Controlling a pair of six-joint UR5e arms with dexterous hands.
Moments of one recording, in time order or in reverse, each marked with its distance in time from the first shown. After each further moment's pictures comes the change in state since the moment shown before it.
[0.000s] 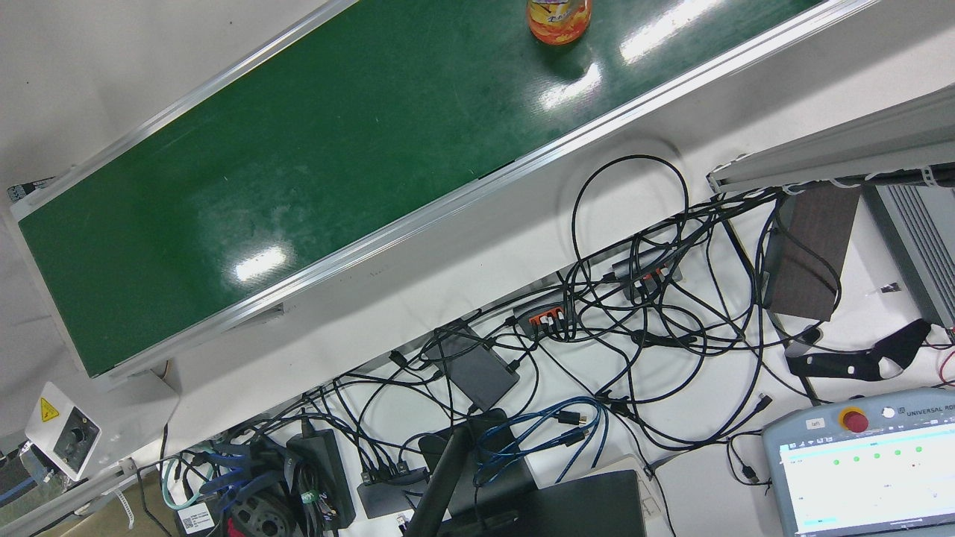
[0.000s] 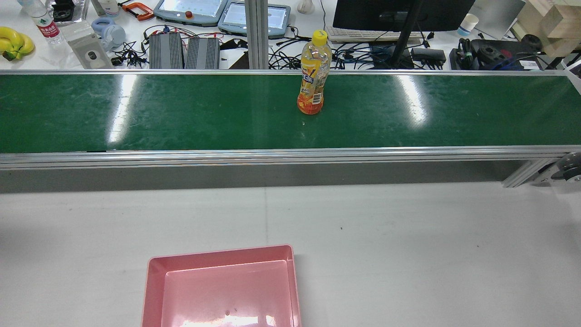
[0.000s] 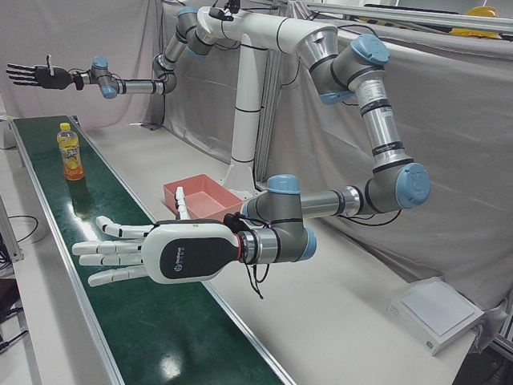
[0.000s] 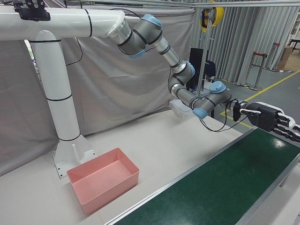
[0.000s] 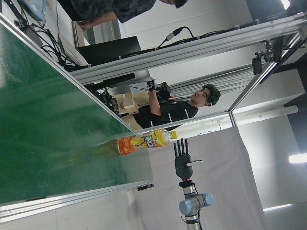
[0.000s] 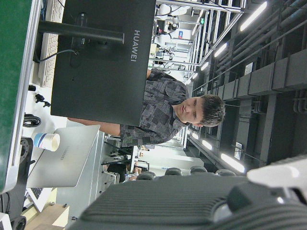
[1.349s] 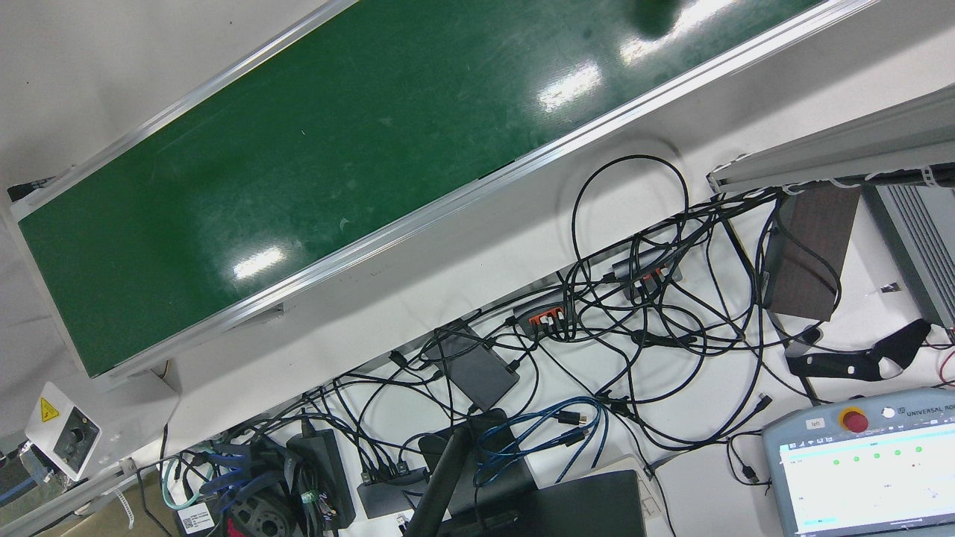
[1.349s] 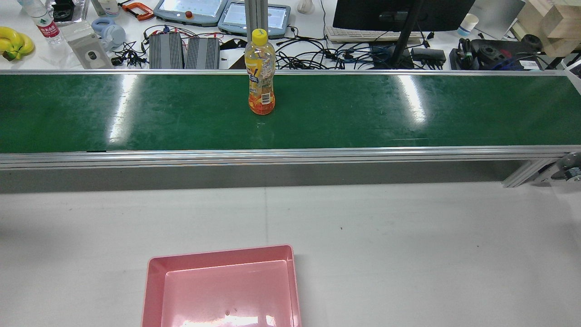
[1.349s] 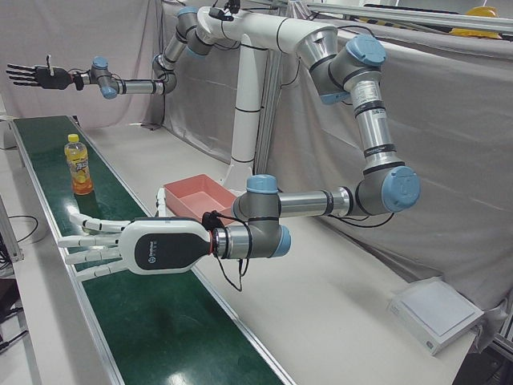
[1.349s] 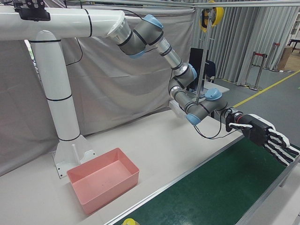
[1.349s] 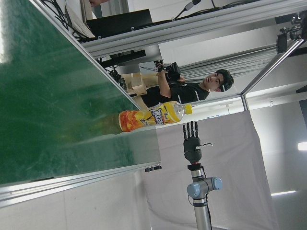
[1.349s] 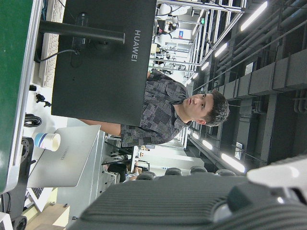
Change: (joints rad) left arm 0.108 -0.049 -0.003 0.031 0.000 0.053; right arm -0.001 0.000 -0.002 0.000 0.001 0.000
